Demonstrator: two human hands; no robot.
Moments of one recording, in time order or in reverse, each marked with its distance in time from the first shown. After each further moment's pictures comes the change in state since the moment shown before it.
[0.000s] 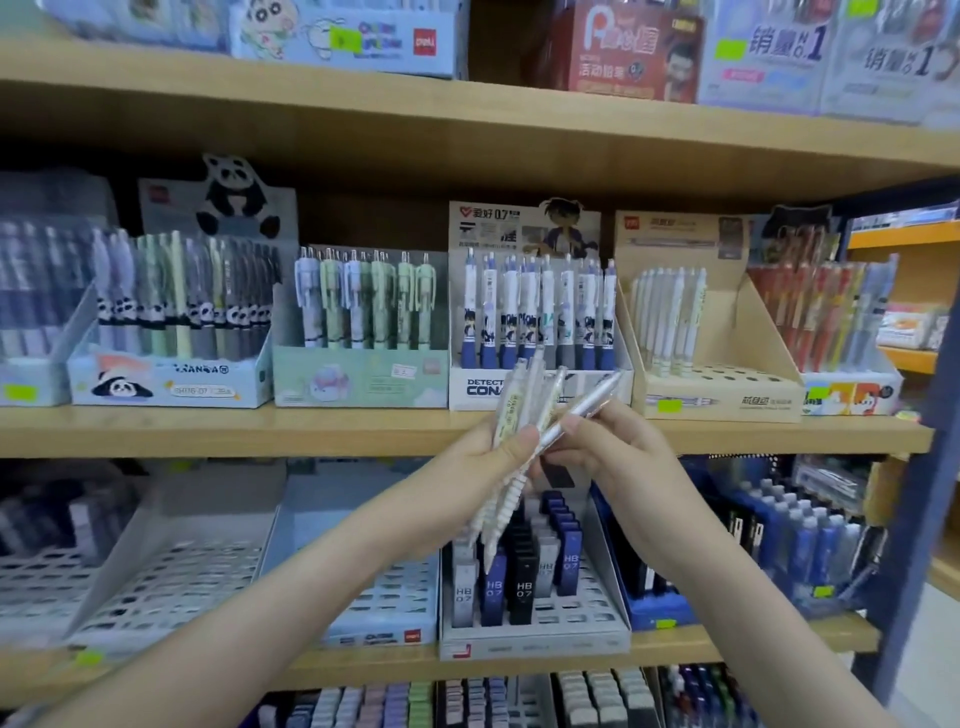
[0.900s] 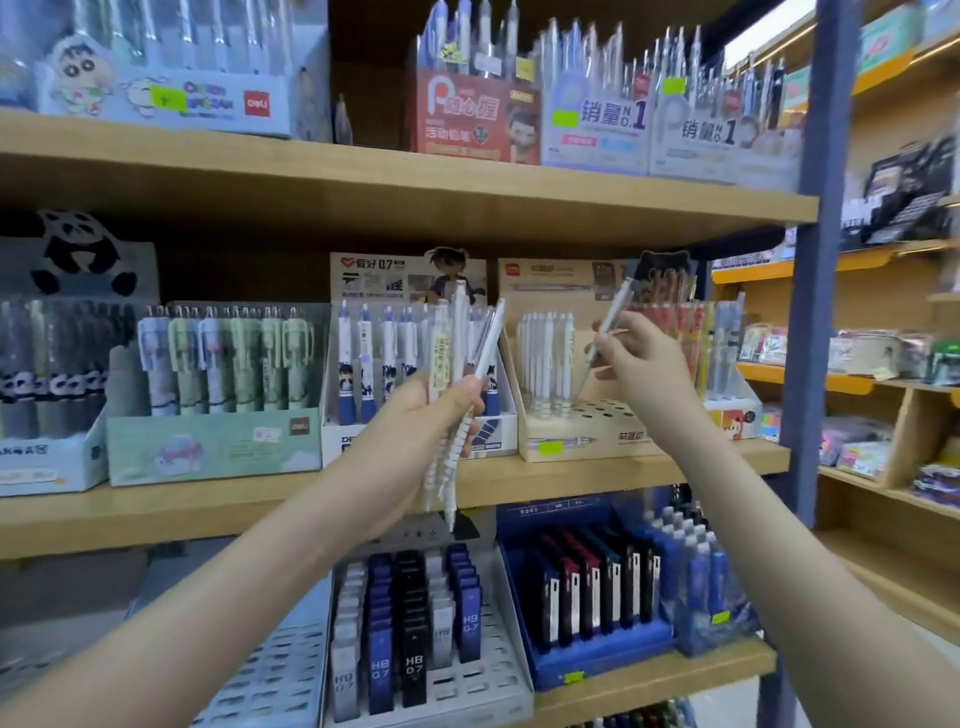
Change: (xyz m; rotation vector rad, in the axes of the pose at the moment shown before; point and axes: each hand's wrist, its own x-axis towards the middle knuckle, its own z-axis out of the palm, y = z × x) left_hand 0.060 0.056 0.042 -0.153 0.233 0.092; right_hand 0.083 -0.048 -0.143 -0.533 0.431 -0.192
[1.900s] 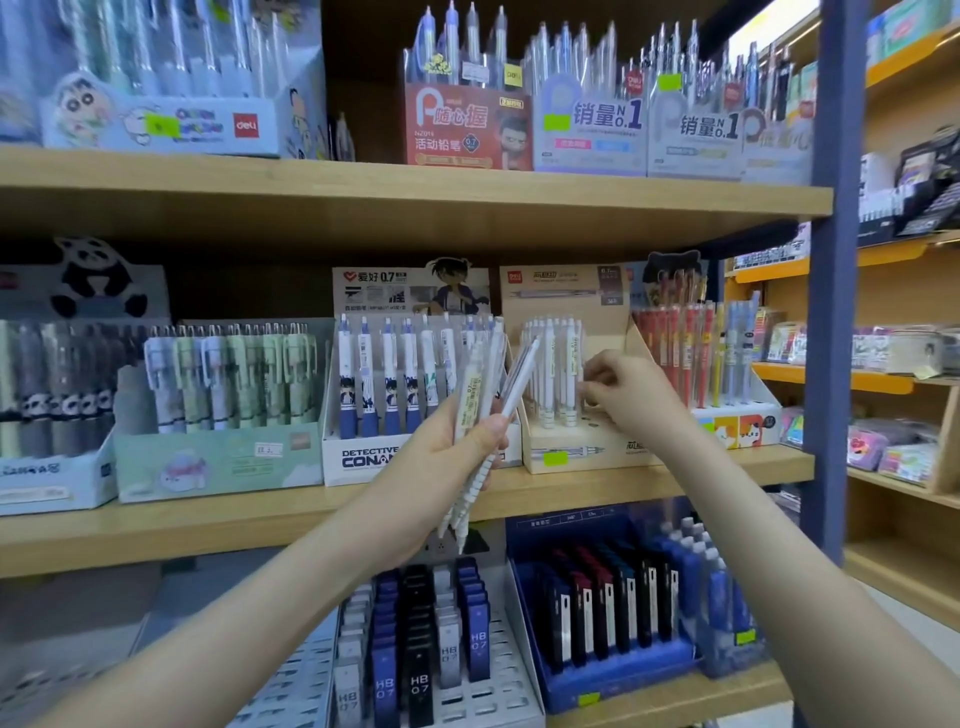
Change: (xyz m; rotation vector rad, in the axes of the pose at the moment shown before) left_hand -0.002 -0.017 0.013 0.206 -0.099 0.088; right_hand 0.010 0.019 0.008 -0.354 -0.180 0.046
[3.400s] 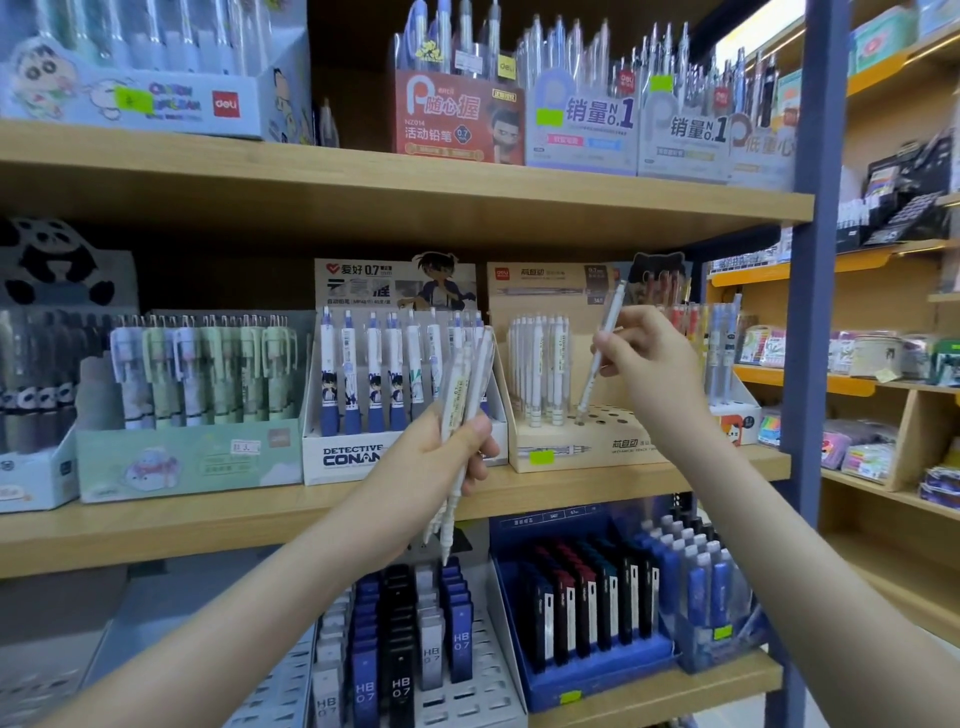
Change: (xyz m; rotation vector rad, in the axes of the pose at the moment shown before) left_hand 0.007 -0.011 -0.002 0.066 0.054 -0.068; right_hand -0.015 -0.014 -0.019 0.344 0.290 -0.111
